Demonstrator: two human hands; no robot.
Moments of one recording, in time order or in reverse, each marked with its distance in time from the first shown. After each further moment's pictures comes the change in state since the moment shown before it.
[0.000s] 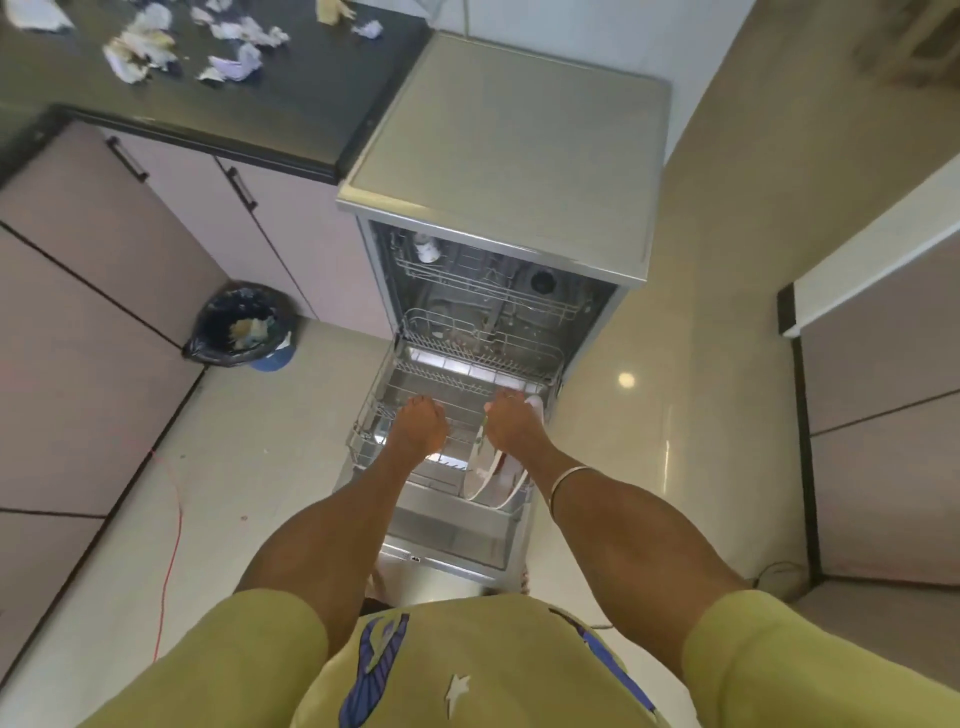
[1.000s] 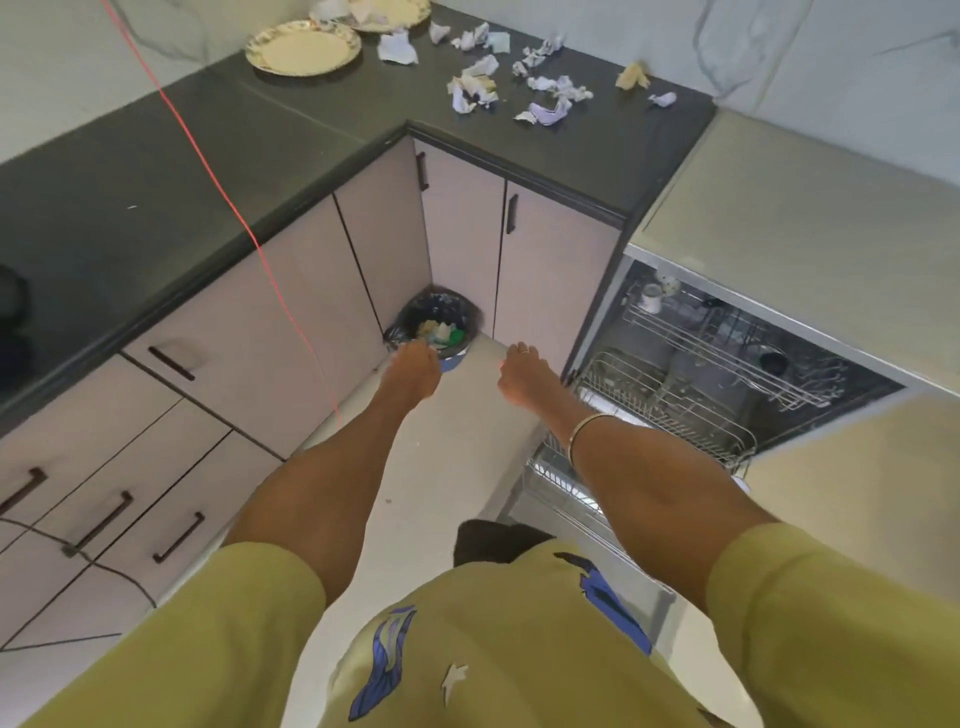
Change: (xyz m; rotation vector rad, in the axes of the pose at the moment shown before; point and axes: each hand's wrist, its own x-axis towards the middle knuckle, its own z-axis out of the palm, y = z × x) left_hand -0.028 -0.344 -0.268 -0.071 0.319 -0.228; right_hand 0.113 -0.404 -0.041 0.094 0.090 -0.198
